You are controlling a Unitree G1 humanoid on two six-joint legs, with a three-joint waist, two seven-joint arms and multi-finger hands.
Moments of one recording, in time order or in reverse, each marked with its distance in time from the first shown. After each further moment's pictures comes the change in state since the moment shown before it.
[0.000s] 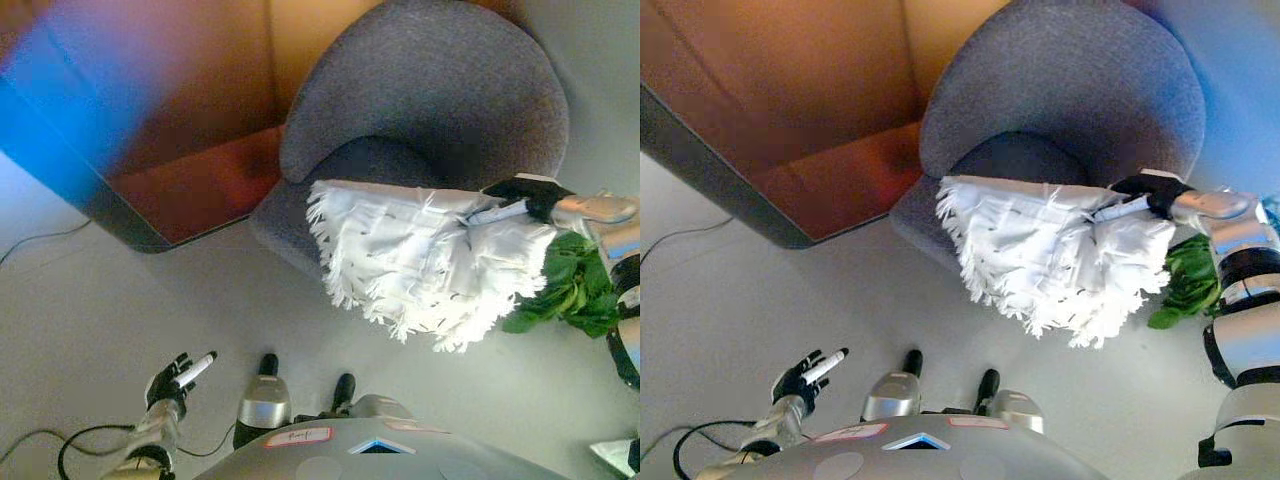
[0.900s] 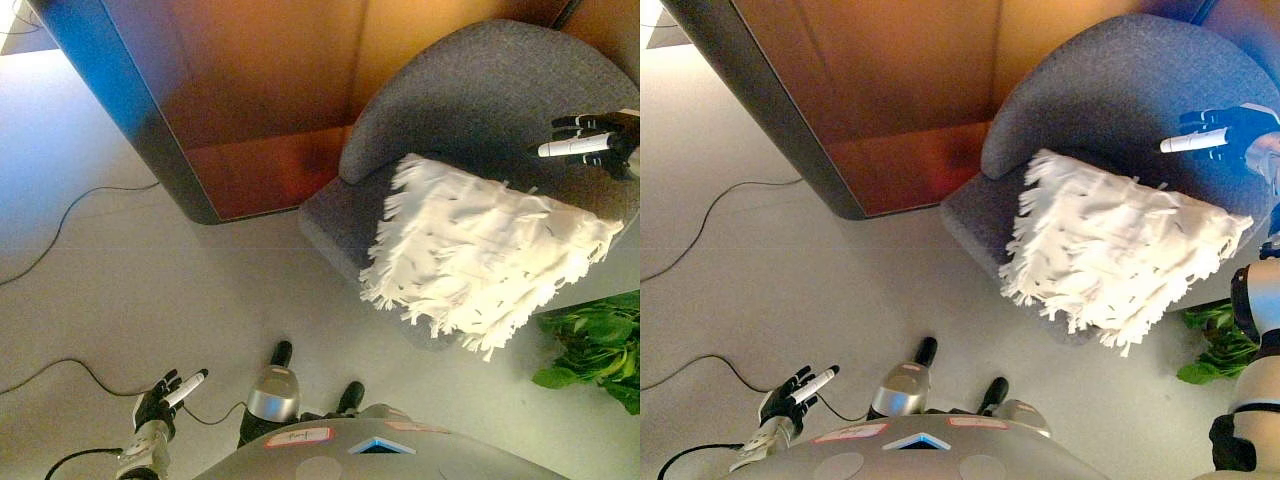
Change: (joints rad) left arm 0.044 0.010 0.022 0.017 0.011 -0.055 -0.017; right arm -0.278 -0.055 -0.042 0.163 -0.008 0.166 -0.204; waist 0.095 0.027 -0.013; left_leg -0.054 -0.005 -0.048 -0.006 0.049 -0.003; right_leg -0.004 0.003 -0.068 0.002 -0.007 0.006
